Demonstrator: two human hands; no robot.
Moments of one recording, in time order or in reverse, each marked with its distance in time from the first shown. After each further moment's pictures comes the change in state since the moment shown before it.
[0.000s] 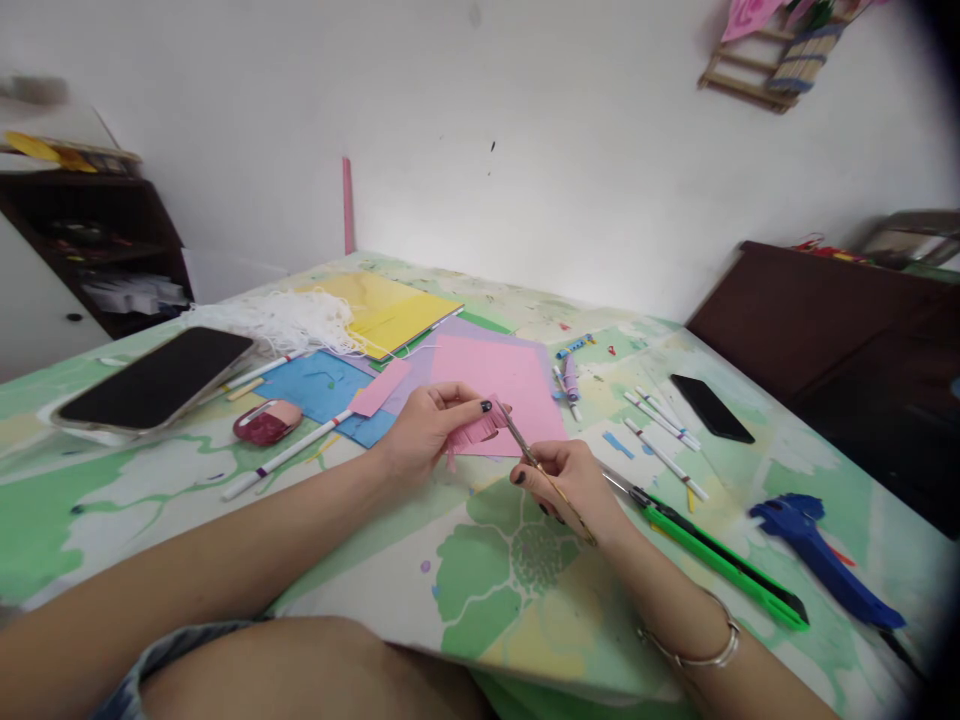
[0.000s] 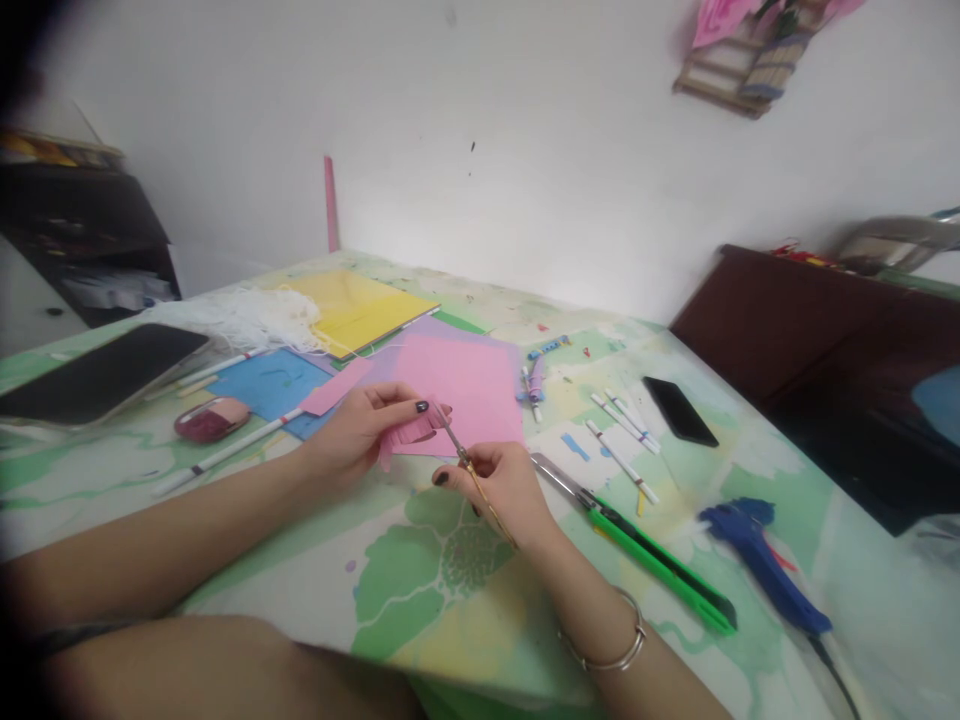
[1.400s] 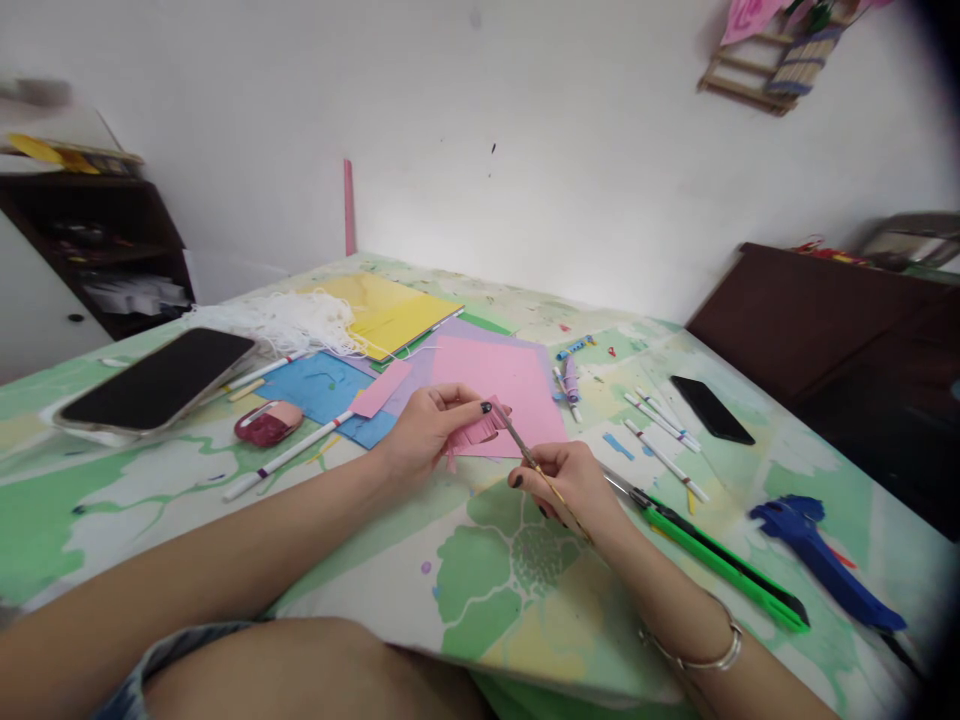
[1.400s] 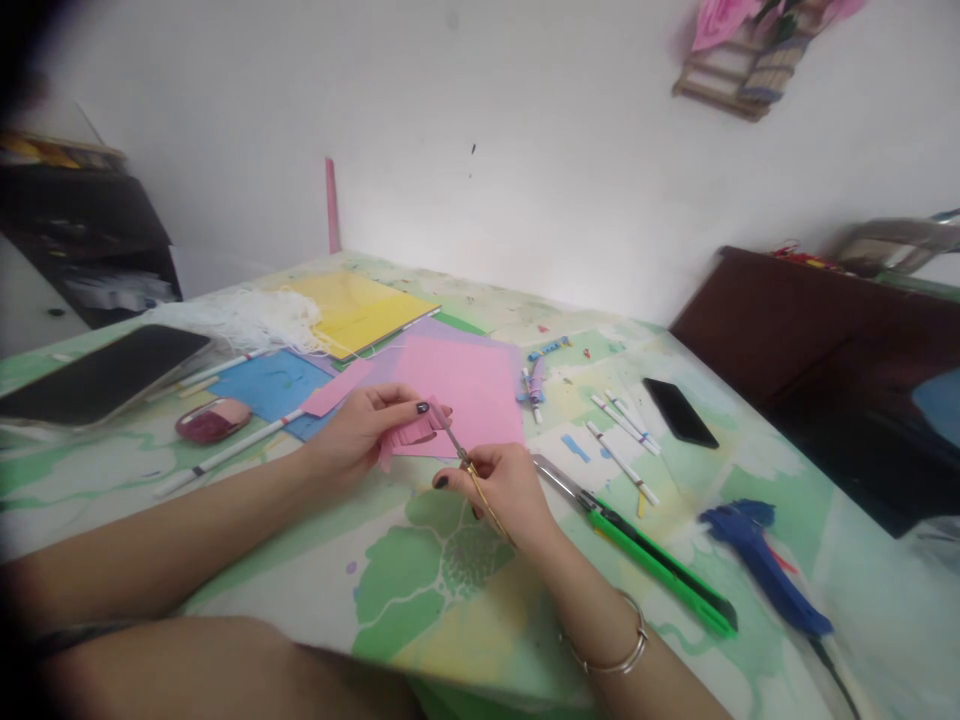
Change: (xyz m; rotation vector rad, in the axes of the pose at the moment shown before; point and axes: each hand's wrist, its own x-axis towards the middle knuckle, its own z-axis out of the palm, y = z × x) left_hand 0.000 0.000 0.000 0.014 0.007 0.001; right_hand 0.003 0.003 0.000 -0.069 0.020 0.026
